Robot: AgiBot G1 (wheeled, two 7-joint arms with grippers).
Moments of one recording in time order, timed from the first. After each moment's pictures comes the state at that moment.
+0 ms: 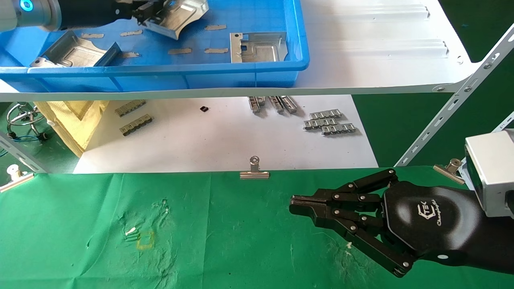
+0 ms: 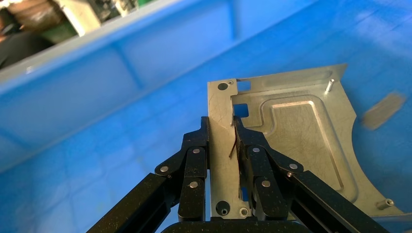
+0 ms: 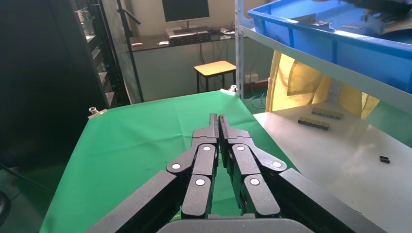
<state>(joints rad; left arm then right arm) -2.11 1.22 0.56 -0.03 1.44 0.86 -0.08 1.09 -0.57 -0.38 1.25 -0.65 -1.45 0.13</state>
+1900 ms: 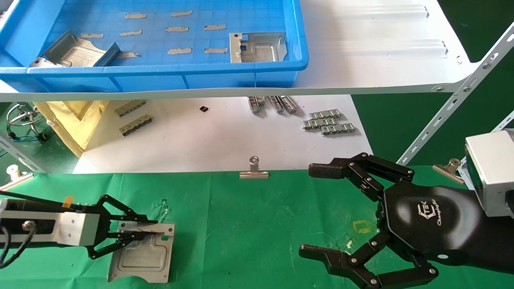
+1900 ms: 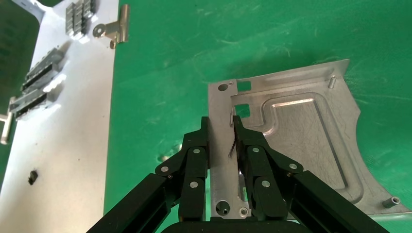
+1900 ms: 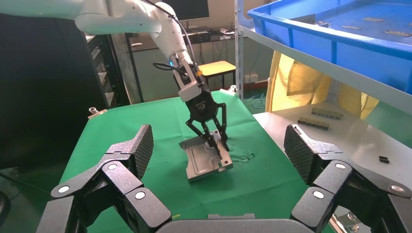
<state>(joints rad) -1.62 0.80 0.89 -0.30 1.14 1.57 0.91 1.09 -0.57 -0.38 1.25 -0.65 -1.45 0.13</state>
